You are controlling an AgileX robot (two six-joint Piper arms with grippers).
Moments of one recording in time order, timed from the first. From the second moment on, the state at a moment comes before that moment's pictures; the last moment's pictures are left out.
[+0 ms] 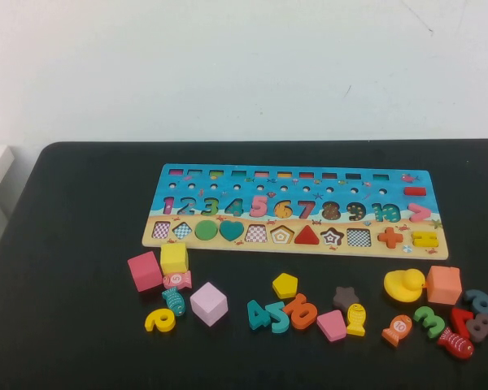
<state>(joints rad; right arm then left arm) -0.09 0.31 -0.42 -1.71 -0.48 1.84 -0.06 -0.01 0.02 -0.04 0.36 -0.03</state>
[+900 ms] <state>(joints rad) -0.05 0.48 -0.64 -1.33 0.73 0.68 -0.06 -0.01 0.02 -0.04 0.36 -0.03</state>
